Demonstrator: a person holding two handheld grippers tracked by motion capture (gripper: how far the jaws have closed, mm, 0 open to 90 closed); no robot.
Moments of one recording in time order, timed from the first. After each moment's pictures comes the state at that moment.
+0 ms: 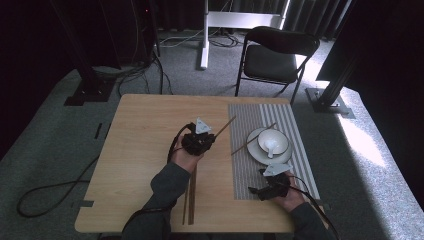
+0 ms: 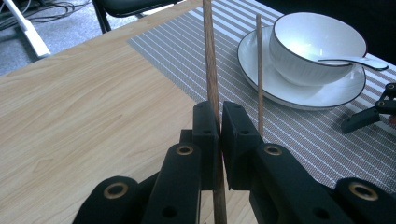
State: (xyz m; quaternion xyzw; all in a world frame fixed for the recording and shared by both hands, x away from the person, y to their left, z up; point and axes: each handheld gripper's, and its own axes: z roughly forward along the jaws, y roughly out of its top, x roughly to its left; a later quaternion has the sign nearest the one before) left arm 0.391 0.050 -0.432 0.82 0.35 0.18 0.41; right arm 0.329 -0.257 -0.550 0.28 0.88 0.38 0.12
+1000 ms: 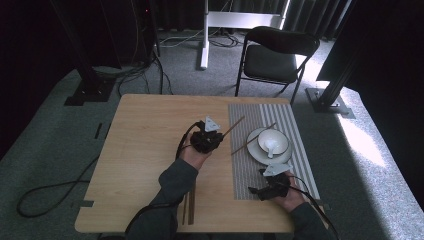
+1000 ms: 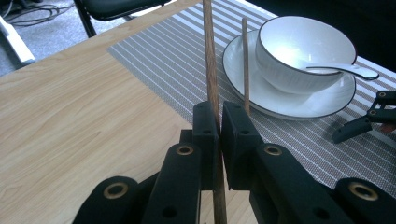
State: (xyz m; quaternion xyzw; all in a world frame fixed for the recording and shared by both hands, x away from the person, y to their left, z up) left arm 0.402 0.027 -0.435 0.83 0.33 0.17 0.42; right arm 0.328 -0.257 -0.550 0.28 0.88 0.38 0.12
